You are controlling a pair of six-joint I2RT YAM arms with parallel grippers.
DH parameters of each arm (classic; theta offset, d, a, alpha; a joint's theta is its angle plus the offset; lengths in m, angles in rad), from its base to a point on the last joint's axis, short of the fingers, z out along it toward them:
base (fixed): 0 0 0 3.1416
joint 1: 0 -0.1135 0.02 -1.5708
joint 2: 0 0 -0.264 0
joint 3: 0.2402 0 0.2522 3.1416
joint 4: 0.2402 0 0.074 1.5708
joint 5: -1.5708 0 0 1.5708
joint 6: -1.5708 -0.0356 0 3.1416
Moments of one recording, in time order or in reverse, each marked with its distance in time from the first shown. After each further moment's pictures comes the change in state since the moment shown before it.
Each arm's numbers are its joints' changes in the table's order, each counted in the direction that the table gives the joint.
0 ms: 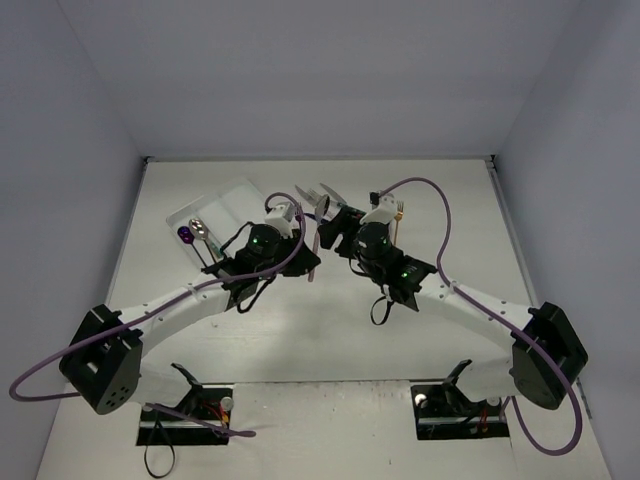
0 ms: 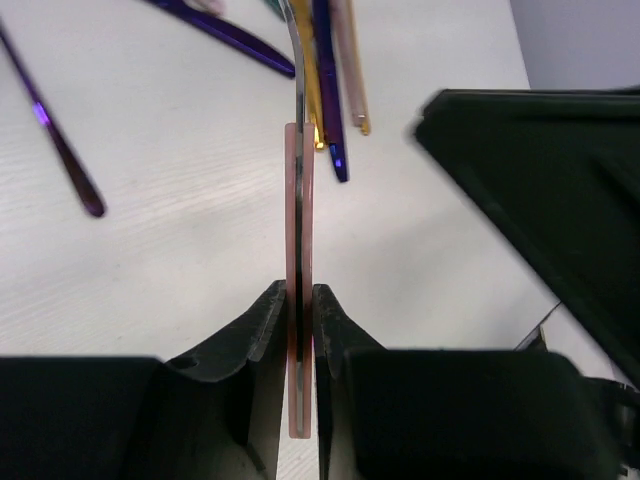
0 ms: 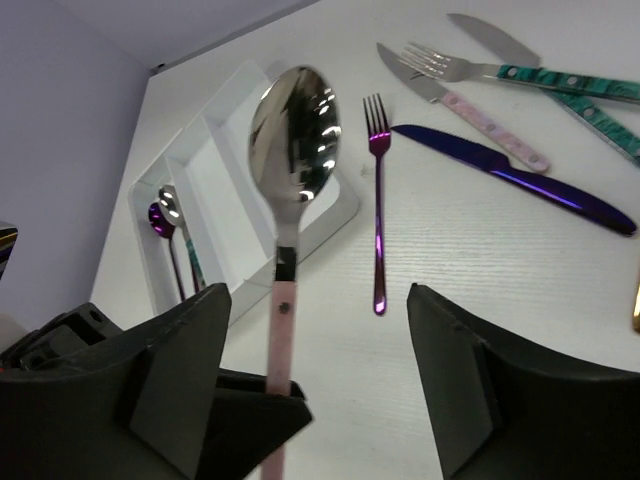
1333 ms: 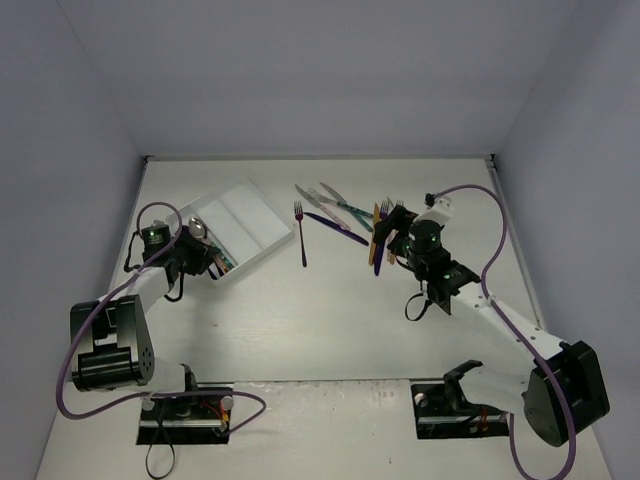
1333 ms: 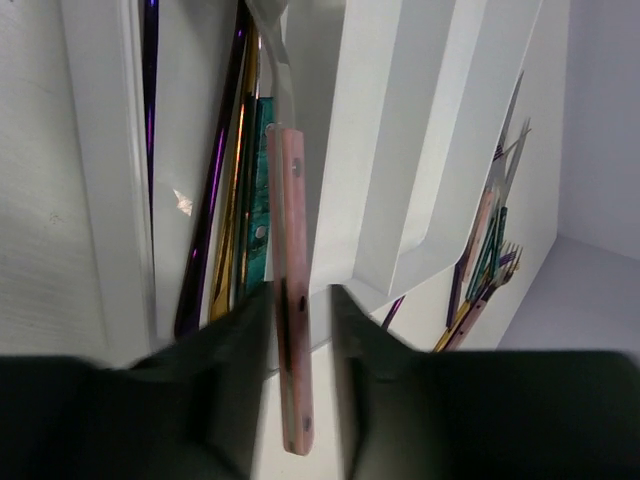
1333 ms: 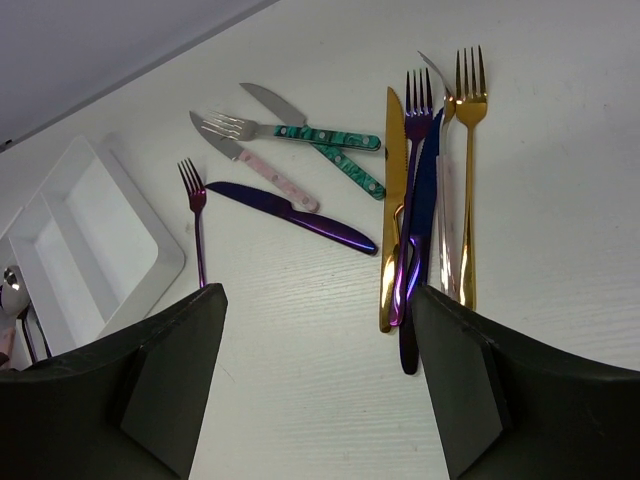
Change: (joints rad) left arm -0.841 -0.083 -0.162 0.049 -0.246 0.294; right arm 0.312 0.201 -0.161 0.104 0.051 0.106
